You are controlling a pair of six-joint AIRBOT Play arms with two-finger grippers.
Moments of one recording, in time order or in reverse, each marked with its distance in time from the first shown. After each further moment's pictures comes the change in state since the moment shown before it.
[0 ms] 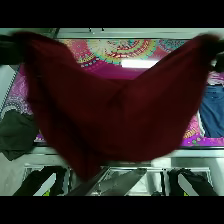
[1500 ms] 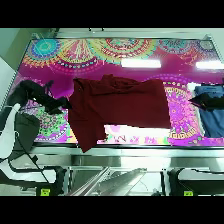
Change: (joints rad) left arm 0.243 -0.622 -0.336 -0.148 0.381 0.027; right arm -0.530 -0.582 -0.308 0.222 0.234 -0.050
